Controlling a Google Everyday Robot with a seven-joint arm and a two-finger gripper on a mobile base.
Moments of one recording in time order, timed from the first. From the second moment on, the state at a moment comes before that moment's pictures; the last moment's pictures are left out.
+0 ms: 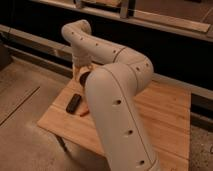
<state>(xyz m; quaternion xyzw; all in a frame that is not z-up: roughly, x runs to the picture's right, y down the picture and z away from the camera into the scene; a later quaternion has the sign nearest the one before) -0.124 -0.072 0.832 -0.30 0.20 0.51 0.78</state>
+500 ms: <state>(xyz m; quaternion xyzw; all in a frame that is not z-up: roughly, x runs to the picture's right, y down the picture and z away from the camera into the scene) -0.125 -0.044 0.876 -0.34 0.24 0.50 0.76</state>
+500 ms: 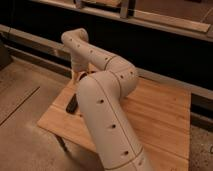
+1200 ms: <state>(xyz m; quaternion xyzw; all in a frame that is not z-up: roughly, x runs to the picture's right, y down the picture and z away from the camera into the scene) -0.119 -0.031 0.904 -0.35 0.26 0.49 0.75</state>
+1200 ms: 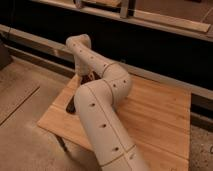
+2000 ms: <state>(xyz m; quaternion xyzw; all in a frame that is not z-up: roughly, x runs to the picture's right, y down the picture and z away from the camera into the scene) -0.120 -0.057 0.898 -0.33 0.25 0.49 0.77</state>
